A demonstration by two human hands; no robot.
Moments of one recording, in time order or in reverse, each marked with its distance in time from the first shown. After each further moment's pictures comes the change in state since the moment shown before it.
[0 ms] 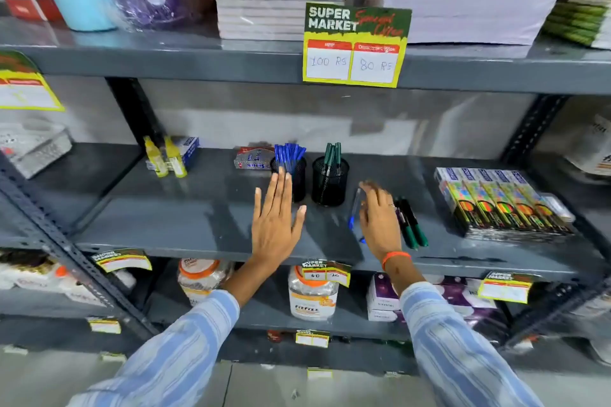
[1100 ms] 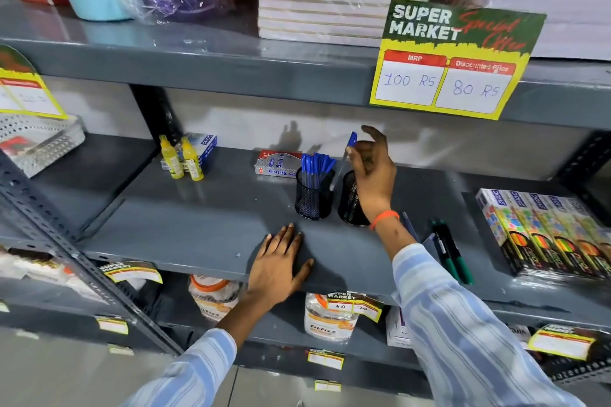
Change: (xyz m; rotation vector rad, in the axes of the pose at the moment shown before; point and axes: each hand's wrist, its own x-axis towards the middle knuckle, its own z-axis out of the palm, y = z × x) left_hand -0.031 -0.071 0.040 0.036 -0.421 -0.018; right_hand 0.112 -0.094 0.031 0.757 0.204 0.098
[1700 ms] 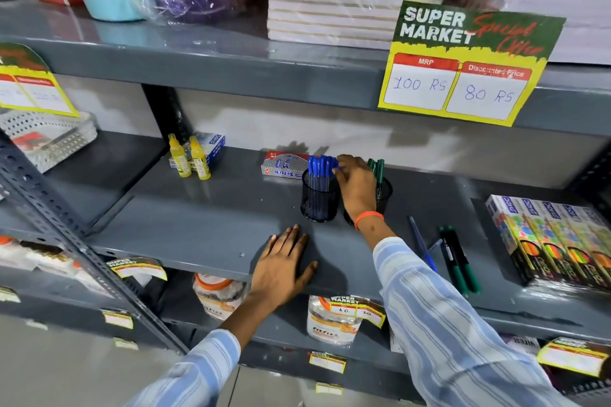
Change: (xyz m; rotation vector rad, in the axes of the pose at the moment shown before) left_hand 0.001 0.000 -0.001 0.008 0.005 -0.013; right_hand 0.004 0.031 0.035 -0.458 -0.240 -0.044
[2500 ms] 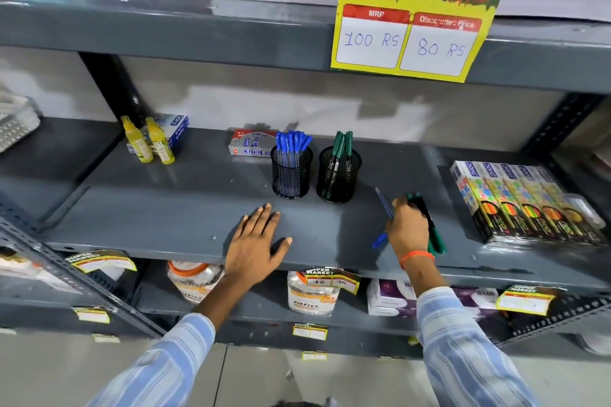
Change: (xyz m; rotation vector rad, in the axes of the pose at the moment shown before) left_hand -0.002 0.003 0.000 -0.009 0.033 0.011; right_hand -0.101 0.092 -0.095 -0.509 -0.173 0.414
